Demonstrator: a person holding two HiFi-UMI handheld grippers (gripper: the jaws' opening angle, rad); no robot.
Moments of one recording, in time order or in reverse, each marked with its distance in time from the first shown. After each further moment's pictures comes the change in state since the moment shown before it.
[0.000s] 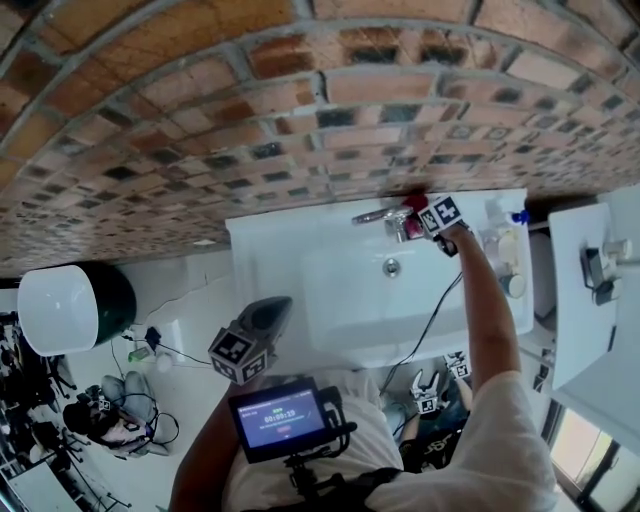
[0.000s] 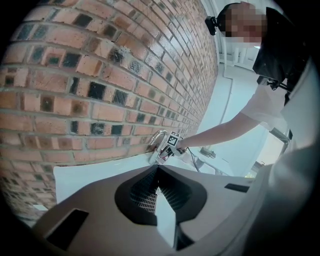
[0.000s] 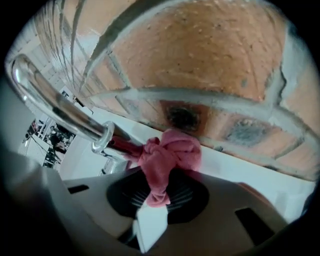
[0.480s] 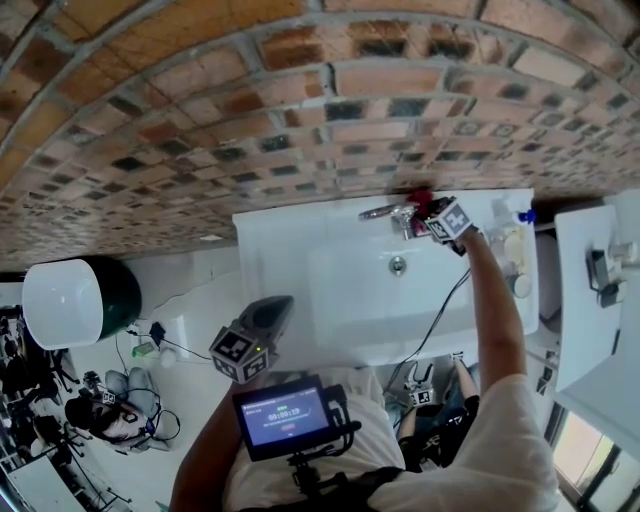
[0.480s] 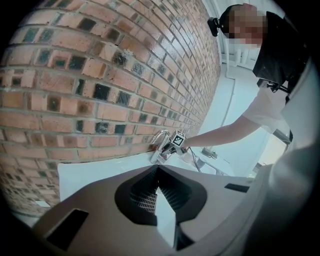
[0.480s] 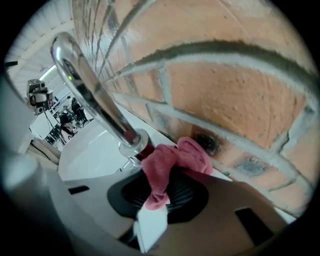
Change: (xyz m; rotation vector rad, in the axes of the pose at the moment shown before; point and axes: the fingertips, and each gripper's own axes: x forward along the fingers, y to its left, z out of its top) left arm -0.012 0.001 -0.004 -0.019 -0.001 0.026; right arm -0.022 0.028 0.015 -0.263 -0.088 0.006
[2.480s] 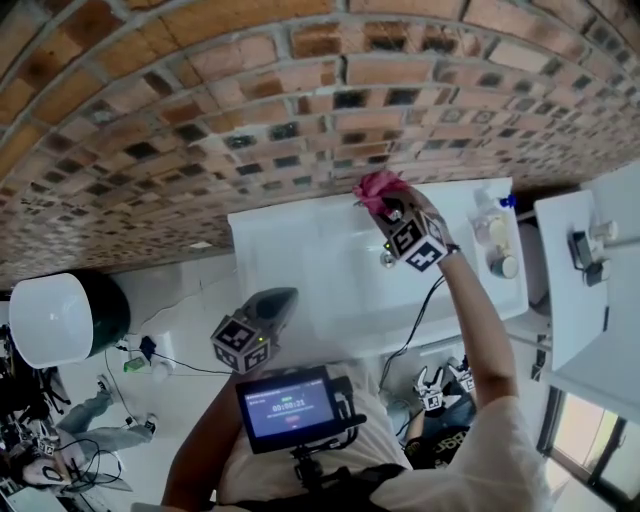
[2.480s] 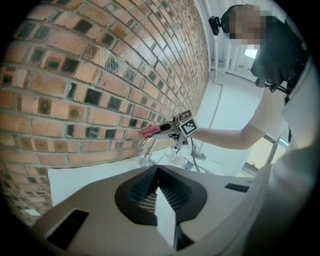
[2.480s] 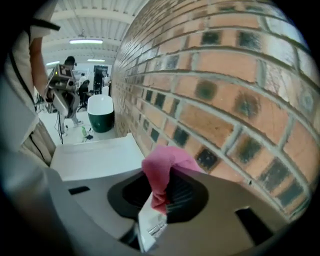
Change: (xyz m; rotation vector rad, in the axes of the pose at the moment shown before) left arm -0.013 -0.015 0.008 0.039 -0.040 -0.133; right arm -0.130 0.164 0.156 -0.385 -0.325 -0.251
